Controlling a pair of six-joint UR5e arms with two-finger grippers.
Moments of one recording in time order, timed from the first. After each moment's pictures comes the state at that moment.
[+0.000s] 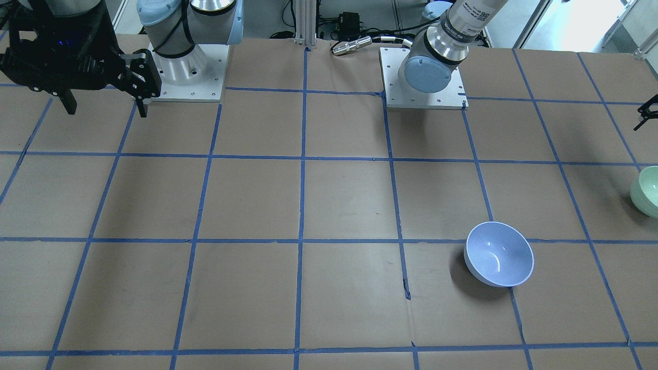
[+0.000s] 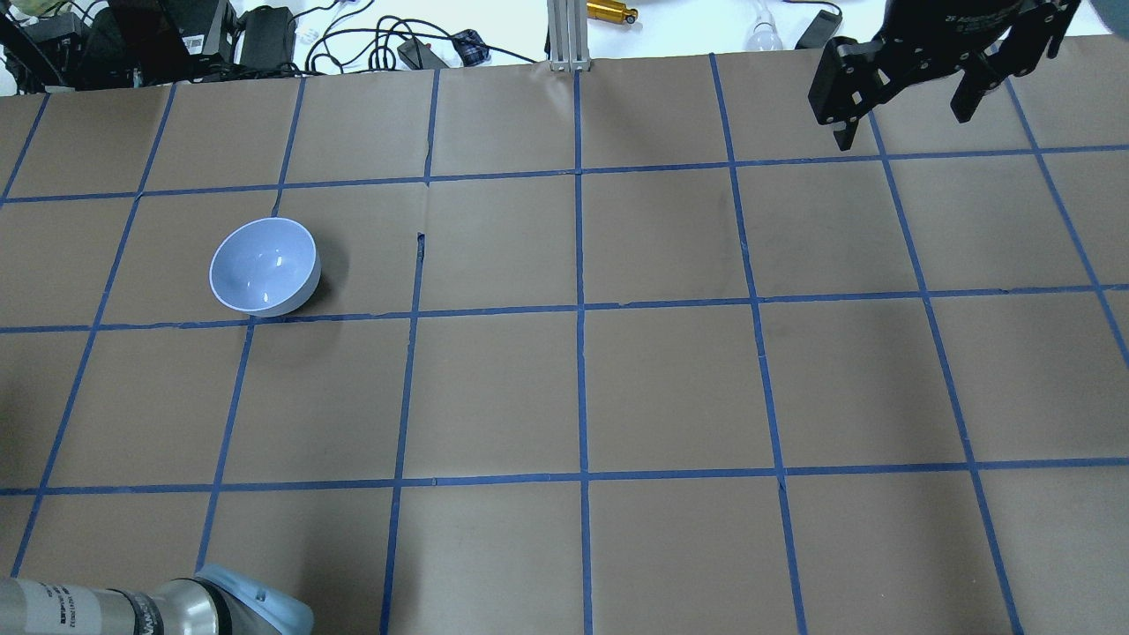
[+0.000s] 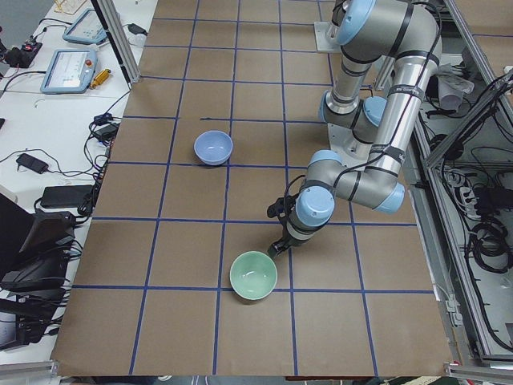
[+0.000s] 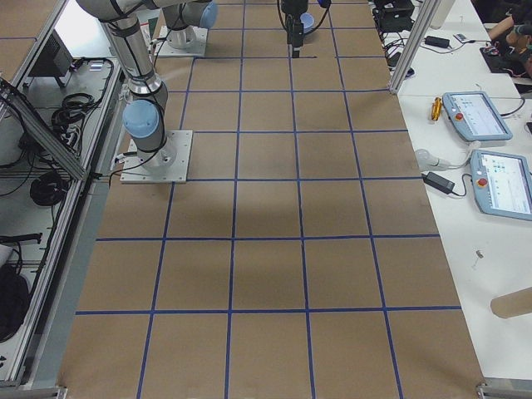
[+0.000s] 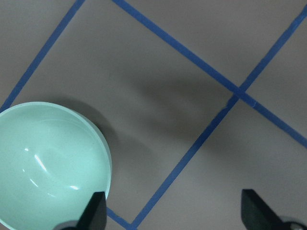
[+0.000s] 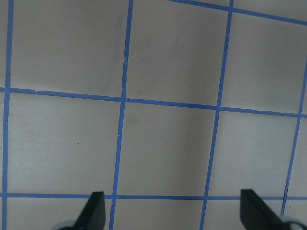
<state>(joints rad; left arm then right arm) -0.35 -1.88 -1.71 -1.11 1.48 2.24 1.60 -1.53 1.37 -1.45 -1.74 -0.09</state>
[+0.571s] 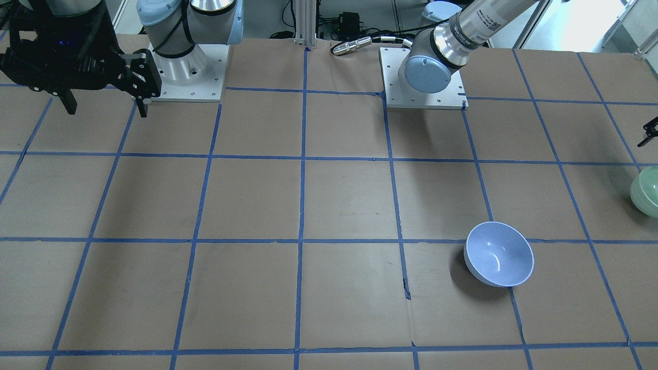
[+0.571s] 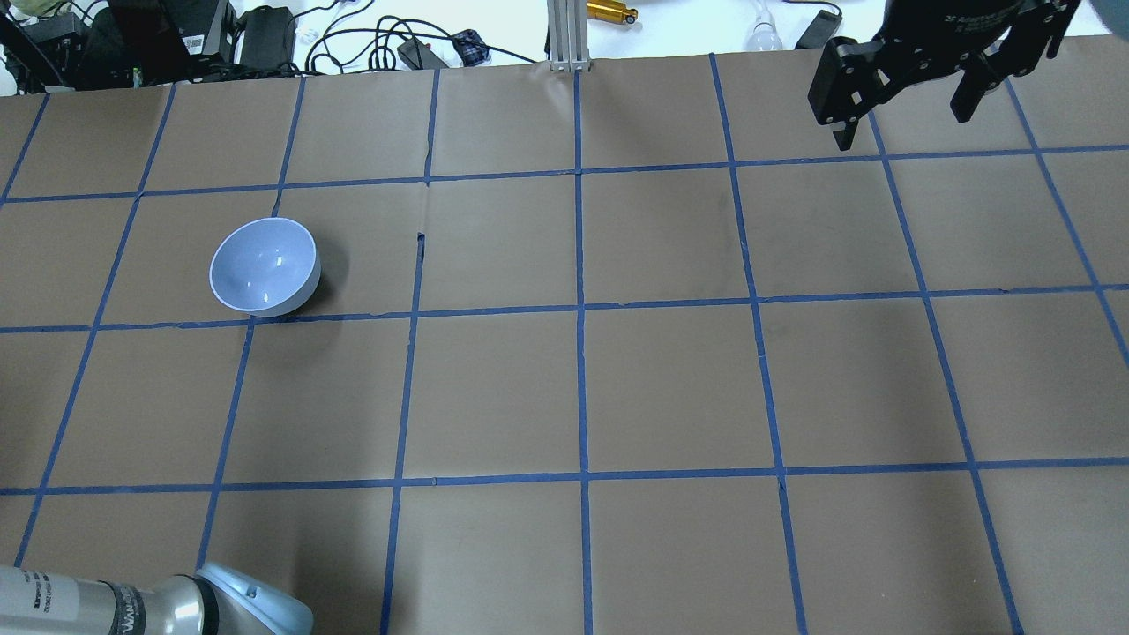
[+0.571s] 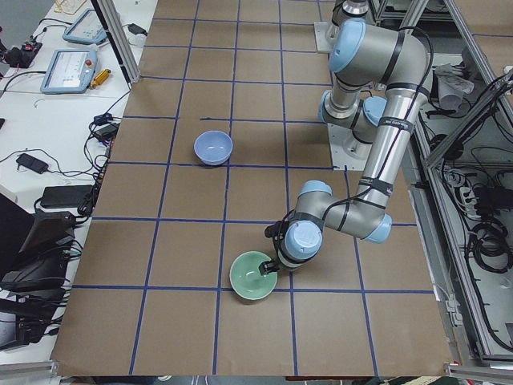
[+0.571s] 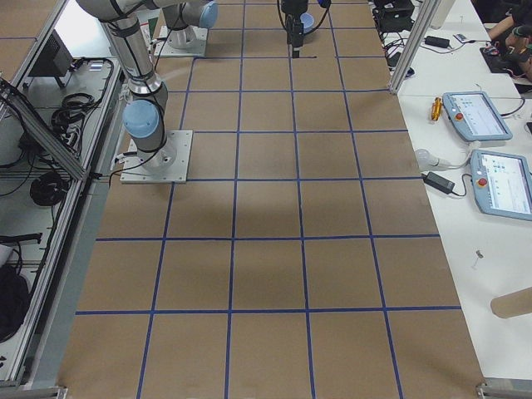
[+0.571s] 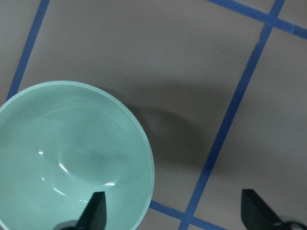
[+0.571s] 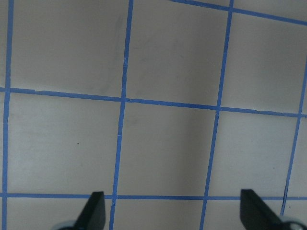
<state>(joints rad) -0.35 -2.05 -1.62 -1.05 1.49 2.47 1.60 -1.53 1.37 -1.45 -1.74 -0.09</state>
